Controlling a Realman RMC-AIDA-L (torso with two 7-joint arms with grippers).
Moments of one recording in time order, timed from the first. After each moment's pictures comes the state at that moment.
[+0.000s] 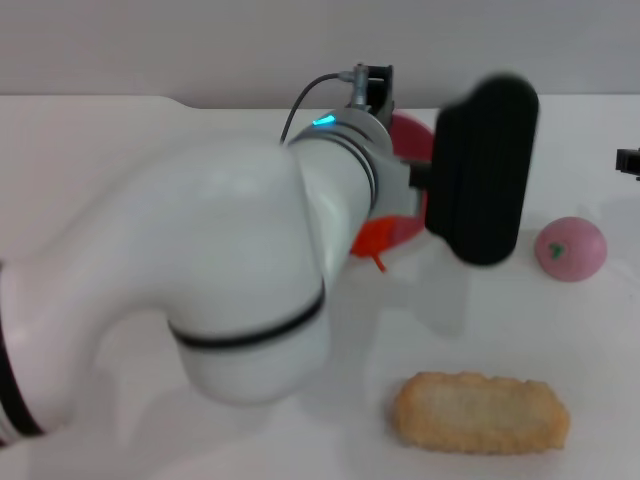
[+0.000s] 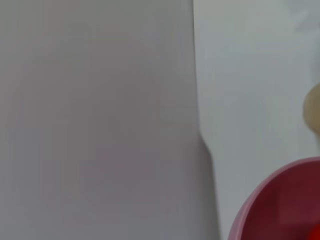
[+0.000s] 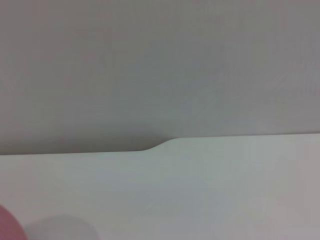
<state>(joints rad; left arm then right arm) -0.76 -2.08 2.39 1.45 0.32 -1.01 0.23 0.16 2.08 -1.39 -1.71 0.50 1.08 -0.12</state>
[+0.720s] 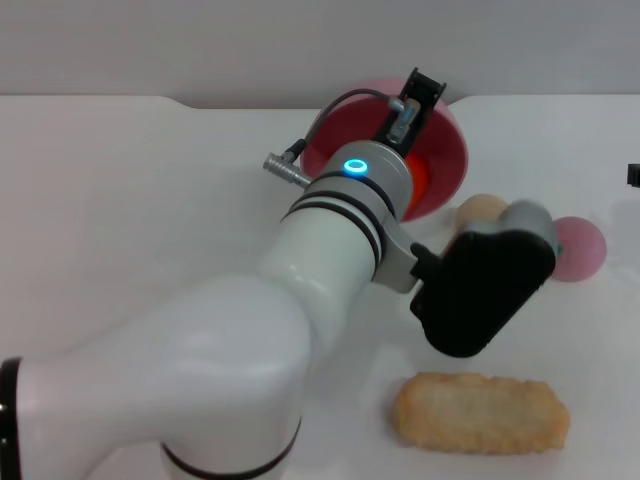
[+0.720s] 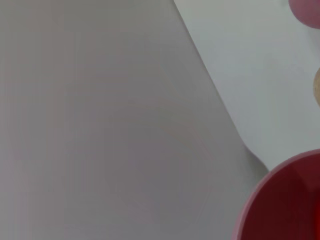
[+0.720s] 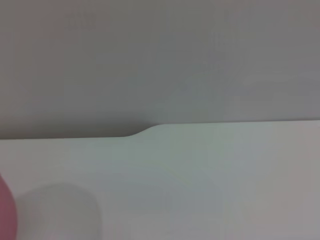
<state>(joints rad) -0.69 -2.08 2.58 1.38 0.72 -0.87 0.24 0.15 2.08 -1.39 -1.70 0.46 1.09 -0.12</state>
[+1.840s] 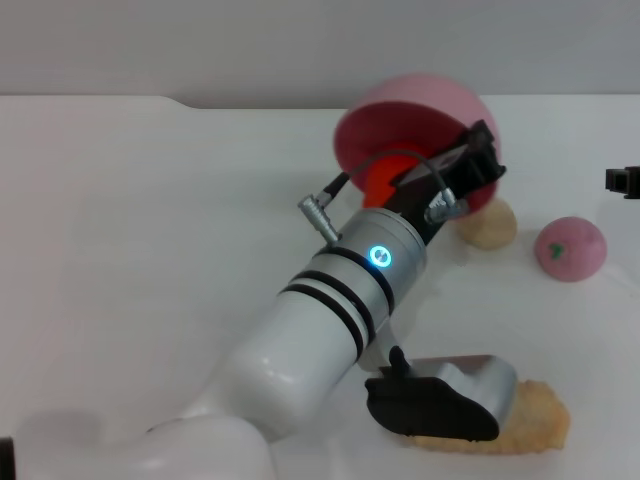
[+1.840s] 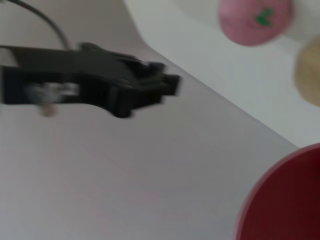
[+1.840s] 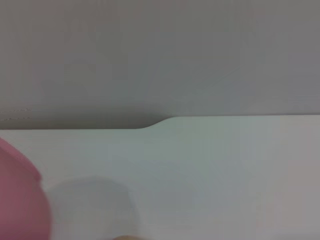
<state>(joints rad) -0.61 -2.08 2.73 1.19 1.31 -0.71 0.22 0.18 2.08 -1.41 -1.66 0.47 1.09 -0.12</state>
